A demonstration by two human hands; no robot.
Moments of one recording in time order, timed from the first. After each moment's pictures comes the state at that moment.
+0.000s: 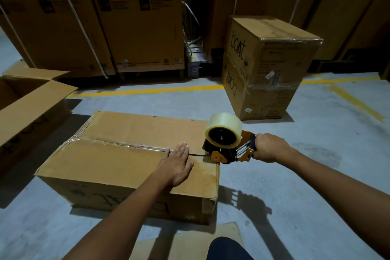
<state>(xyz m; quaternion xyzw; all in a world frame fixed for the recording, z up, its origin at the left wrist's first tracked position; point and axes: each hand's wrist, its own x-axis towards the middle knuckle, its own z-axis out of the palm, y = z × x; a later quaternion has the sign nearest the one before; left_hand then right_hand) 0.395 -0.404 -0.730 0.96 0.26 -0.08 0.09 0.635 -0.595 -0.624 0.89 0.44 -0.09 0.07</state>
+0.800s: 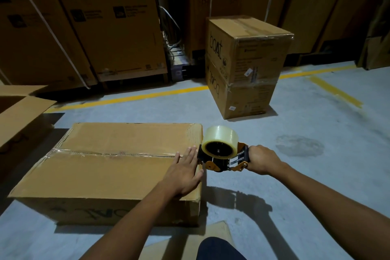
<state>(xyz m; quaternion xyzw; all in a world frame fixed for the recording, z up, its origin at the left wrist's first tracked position) 0.444 -0.465 -0.726 0.98 0.17 -0.04 0.08 0.661 -0.647 -0.685 0.90 0.42 -0.12 0.00</state>
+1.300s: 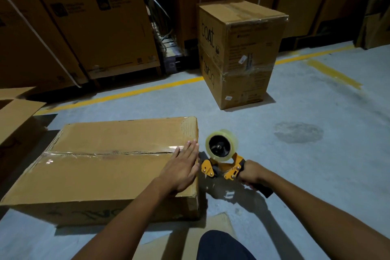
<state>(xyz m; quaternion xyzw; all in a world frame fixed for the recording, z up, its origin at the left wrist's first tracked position) 0.447 -0.464 -0.726 0.99 0.12 -0.03 0.09 0.638 -0.659 -0.748 0.87 0.25 -0.39 -0.17</state>
